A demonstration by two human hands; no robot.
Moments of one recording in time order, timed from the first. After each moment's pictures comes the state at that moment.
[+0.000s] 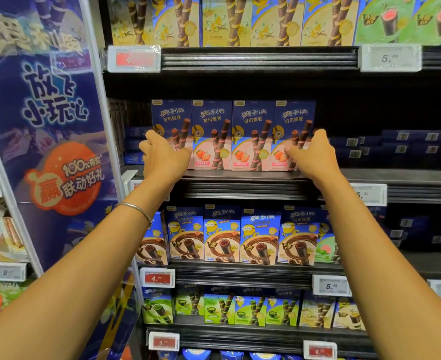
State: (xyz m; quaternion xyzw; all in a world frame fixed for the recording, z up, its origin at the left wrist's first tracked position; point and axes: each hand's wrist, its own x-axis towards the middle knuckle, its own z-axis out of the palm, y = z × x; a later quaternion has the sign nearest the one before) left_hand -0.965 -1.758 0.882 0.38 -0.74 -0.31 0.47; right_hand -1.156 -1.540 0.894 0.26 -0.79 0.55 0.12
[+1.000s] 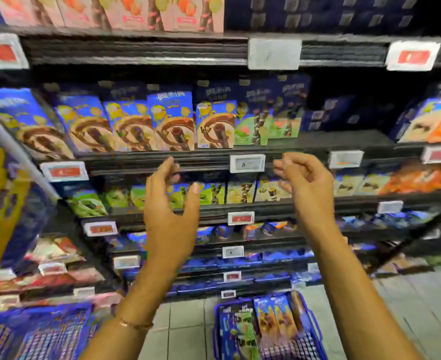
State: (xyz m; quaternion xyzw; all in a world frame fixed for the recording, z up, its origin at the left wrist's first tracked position) left_hand -0.928 -1.479 0.637 0.20 -0.72 -0.48 0.46; right_hand -1.073 -1.318 0.683 0.16 -0.70 0.70 -0.01
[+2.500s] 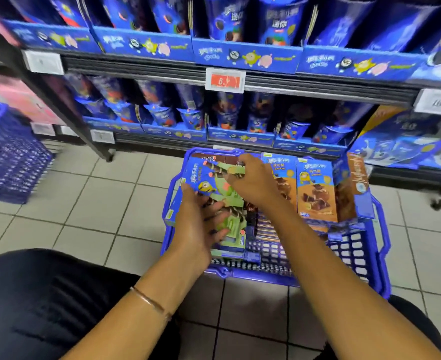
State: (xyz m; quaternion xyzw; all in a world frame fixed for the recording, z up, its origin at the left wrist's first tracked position) left_hand -0.954 -1.245 -0.063 0.56 -0.29 -0.76 0.14; right_hand -1.115 -1.233 -0.121 0.35 -0.86 0.26 -0.27
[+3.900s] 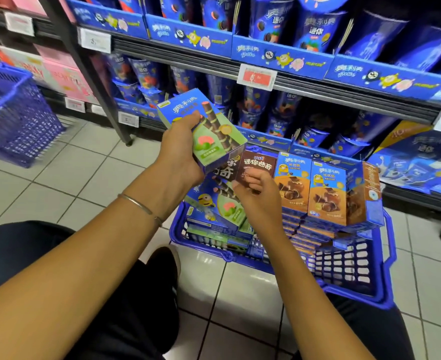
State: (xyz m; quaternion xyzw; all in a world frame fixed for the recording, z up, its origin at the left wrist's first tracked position) left_hand -0.951 -1.311 -0.019 0.46 -0.25 -0.80 0.30; right_hand -1.034 -1.185 -0.114 0.24 -0.77 0.53 -0.26
